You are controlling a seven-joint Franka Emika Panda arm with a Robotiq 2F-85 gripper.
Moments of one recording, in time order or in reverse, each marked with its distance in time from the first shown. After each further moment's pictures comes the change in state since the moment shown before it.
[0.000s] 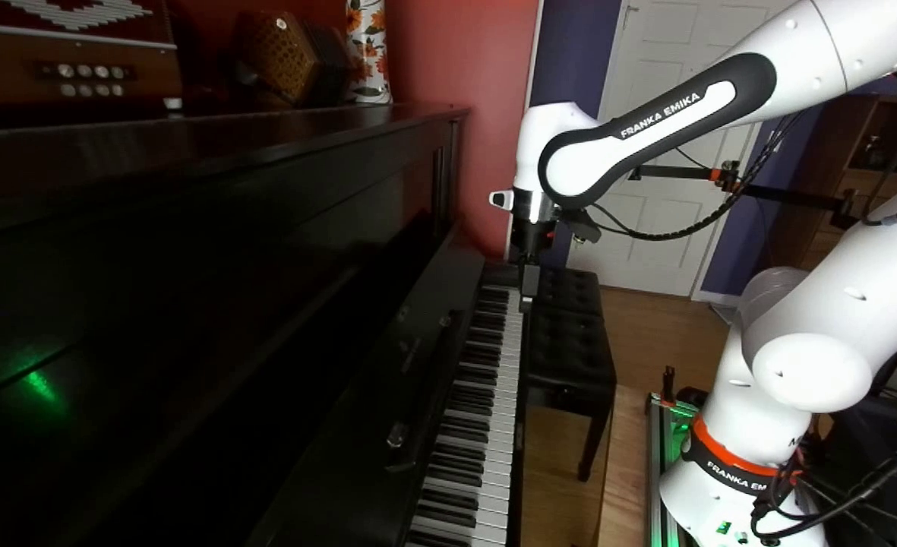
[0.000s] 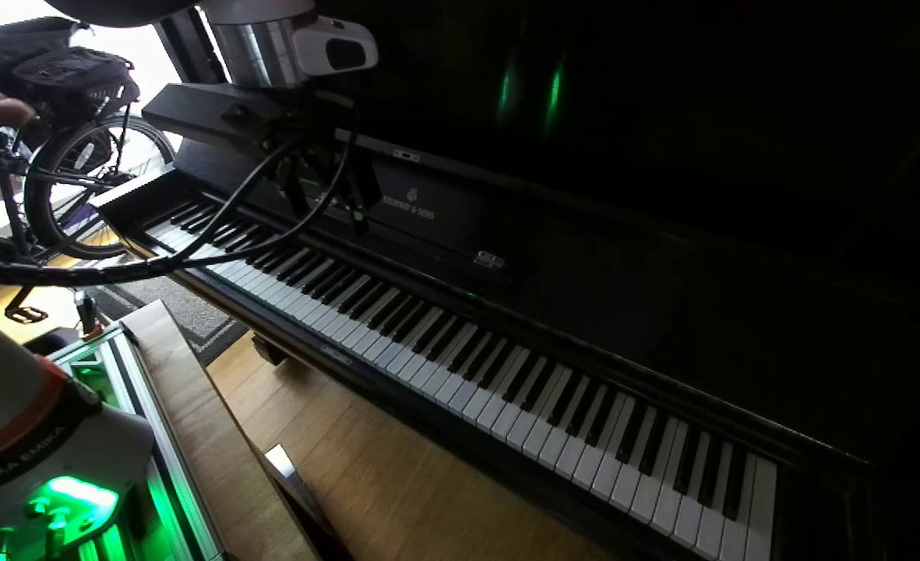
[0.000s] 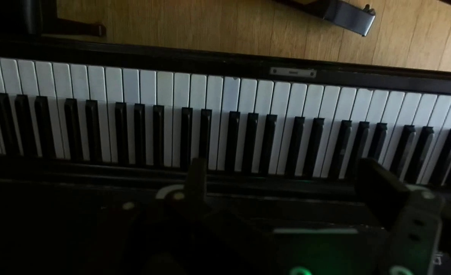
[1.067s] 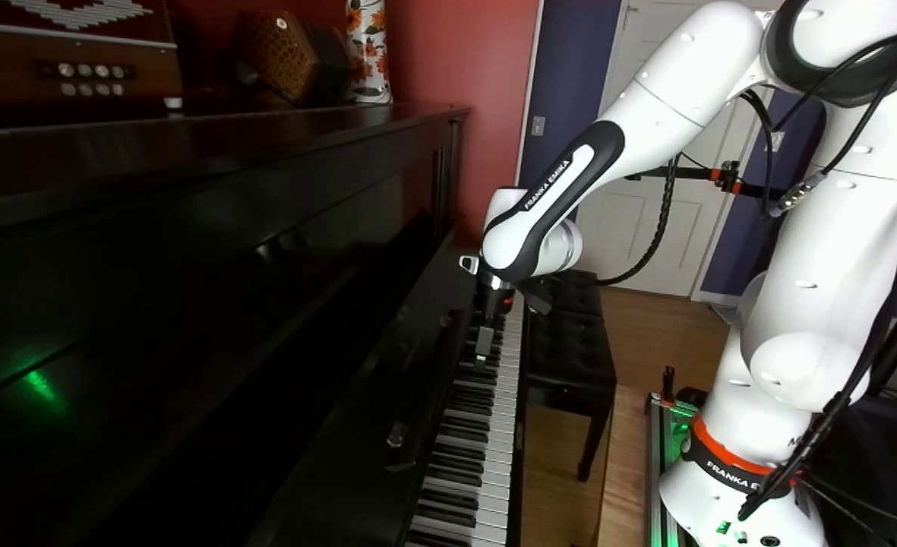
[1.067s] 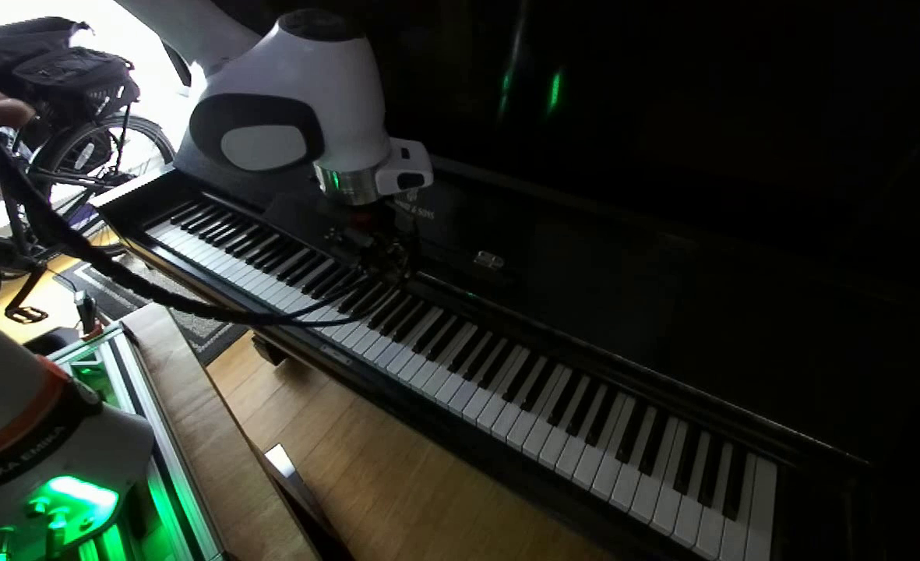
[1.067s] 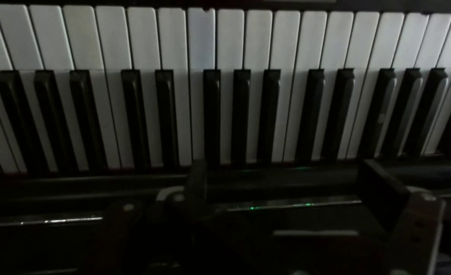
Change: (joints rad) arm -0.018 0.467 0.083 0.018 0.353 0.462 -0.171
